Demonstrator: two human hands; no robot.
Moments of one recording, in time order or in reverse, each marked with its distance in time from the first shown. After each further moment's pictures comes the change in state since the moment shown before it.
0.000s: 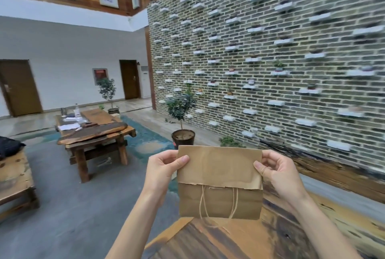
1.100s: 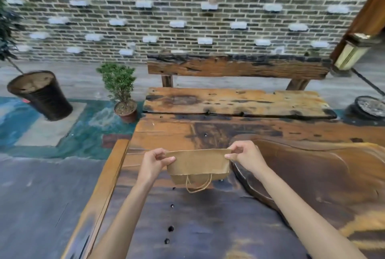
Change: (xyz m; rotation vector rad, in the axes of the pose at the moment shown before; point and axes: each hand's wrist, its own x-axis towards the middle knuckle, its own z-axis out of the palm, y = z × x) left_hand 0.104 -0.349 0.122 0.276 -0.811 -0.388; right_hand -0.034 0.257 -0.059 -0.623 0.452 0.700
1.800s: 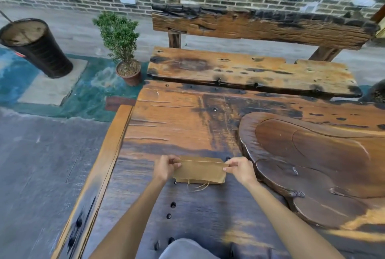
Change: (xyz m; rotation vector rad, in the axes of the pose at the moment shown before) left_hand 0.030 -0.126 0.046 0.279 -0.078 -0.341; right_hand 0.022 0.110 0.104 -0.125 -0.176 0.296
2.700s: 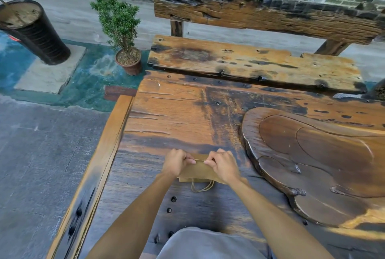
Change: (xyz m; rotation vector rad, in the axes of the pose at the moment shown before) left_hand 0.013 0.011 0.022 0.286 -0.149 0.210; right_hand 0.010 -0.033 0.046 -0.528 -0.054 -0.455
